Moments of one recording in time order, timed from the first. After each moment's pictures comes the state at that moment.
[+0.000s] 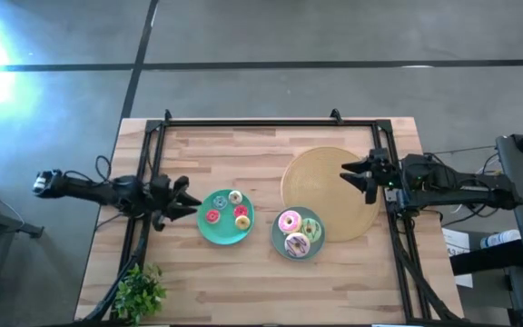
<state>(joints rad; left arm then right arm) -0.15 0.23 0.01 0.38 0.05 -0.50 -0.05 0.37 0.45 -0.26 0.19 0.55</state>
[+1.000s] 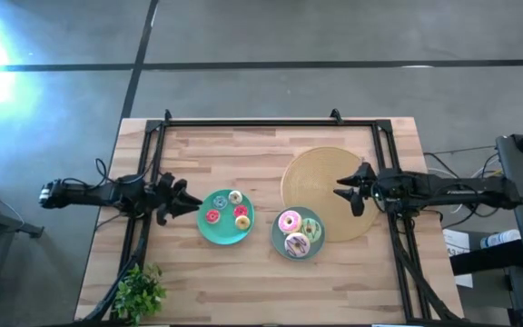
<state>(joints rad) -0.06 0.09 0.01 0.05 0.09 -0.71 -0.05 0.39 0.22 -0.30 0.18 0.47</state>
